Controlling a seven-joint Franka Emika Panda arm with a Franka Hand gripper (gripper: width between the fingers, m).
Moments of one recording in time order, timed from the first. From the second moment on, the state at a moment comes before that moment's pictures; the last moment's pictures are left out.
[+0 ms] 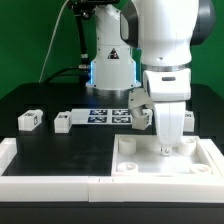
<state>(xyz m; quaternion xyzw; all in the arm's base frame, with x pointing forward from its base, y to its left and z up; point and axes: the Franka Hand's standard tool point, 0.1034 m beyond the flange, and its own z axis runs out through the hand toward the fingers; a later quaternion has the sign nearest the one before) 0.502 0.086 0.009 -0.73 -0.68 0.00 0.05</state>
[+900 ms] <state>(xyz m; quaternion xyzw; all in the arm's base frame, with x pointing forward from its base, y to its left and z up) 0.472 0.091 0.051 -0.78 -0.63 0.02 0.03</state>
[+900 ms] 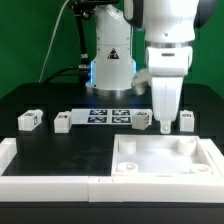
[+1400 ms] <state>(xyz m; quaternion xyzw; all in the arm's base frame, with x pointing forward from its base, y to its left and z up) 0.466 0.089 0.061 -0.83 -0.55 0.03 0.03</state>
